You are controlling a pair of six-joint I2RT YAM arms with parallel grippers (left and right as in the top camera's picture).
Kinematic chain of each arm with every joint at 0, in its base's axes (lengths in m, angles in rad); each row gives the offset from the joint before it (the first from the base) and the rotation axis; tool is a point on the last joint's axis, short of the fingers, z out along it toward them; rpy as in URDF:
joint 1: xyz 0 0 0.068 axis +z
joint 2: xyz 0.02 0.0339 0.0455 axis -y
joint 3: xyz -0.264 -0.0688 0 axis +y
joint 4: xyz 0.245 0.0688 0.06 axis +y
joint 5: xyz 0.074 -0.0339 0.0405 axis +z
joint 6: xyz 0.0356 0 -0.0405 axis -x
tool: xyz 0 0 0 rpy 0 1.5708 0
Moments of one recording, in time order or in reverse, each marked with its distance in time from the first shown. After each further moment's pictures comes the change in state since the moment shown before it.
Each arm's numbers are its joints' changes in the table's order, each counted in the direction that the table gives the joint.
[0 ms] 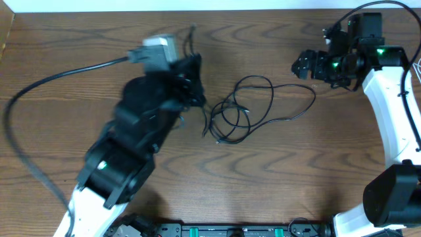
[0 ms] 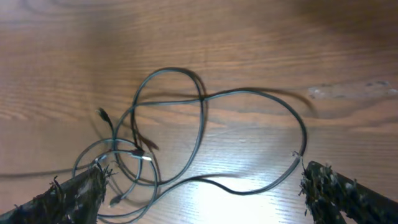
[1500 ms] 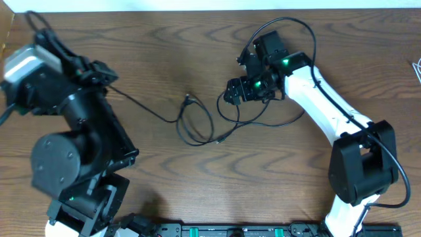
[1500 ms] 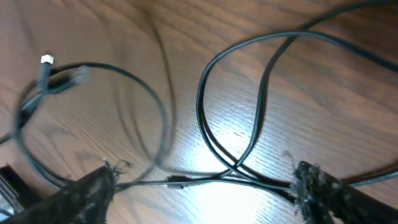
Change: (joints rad) left arm 0.077 0.130 0.000 -0.540 0.837 -0.645; right arm 0.404 -0.224 0.001 -0.110 0.085 -0.014
